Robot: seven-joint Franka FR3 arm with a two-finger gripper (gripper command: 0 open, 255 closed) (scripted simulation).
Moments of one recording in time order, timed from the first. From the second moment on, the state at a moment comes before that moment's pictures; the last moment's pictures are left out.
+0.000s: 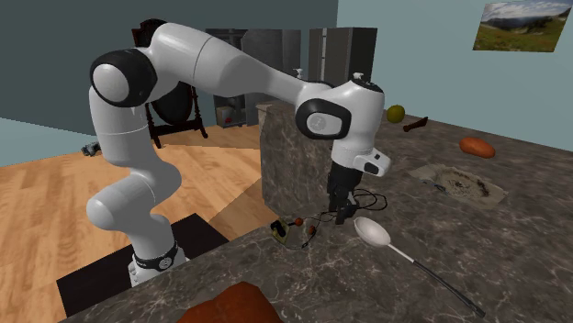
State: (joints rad) arm 0.34 0.04 0.30 -1.94 0.06 1.88 -0.34
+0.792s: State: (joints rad) arm 0.34 0.02 0.30 -1.88 0.06 1.80 -0.34
